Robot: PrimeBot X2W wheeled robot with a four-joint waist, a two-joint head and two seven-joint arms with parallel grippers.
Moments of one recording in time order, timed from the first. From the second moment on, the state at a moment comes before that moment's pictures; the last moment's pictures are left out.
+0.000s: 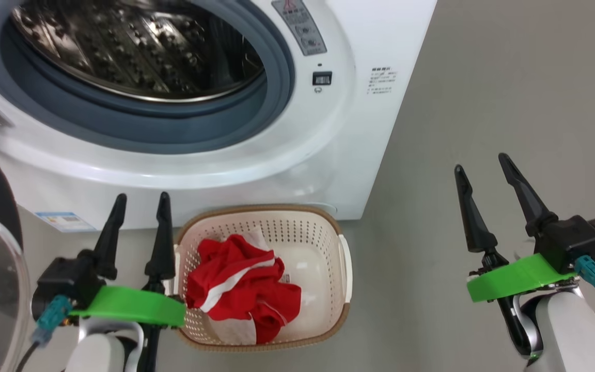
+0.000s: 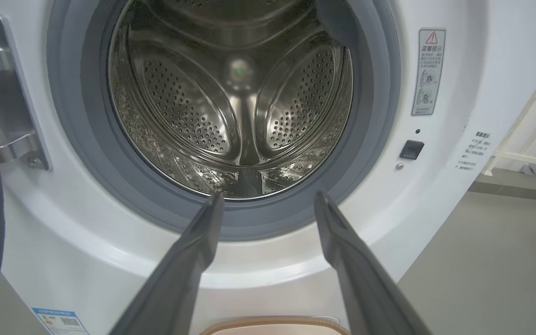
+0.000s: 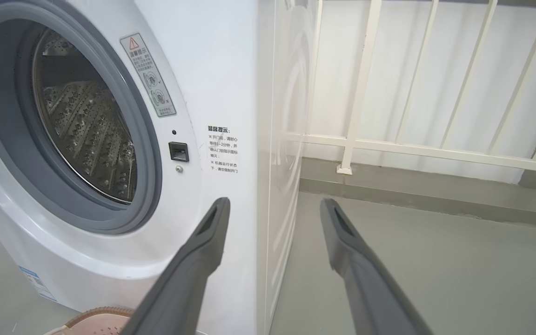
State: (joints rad) left arm -0.32 0.03 -0.04 0.31 -0.30 -0.06 -0.25; right arm -0.24 -0.05 0.00 0.18 0.12 0.13 -0.26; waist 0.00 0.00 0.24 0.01
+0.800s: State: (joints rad) left arm -0.04 0.04 -0.02 0.12 -0.27 -0.03 -0.25; right arm -0.06 -0.05 0.00 0.14 0.13 0.13 -0.26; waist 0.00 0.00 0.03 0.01
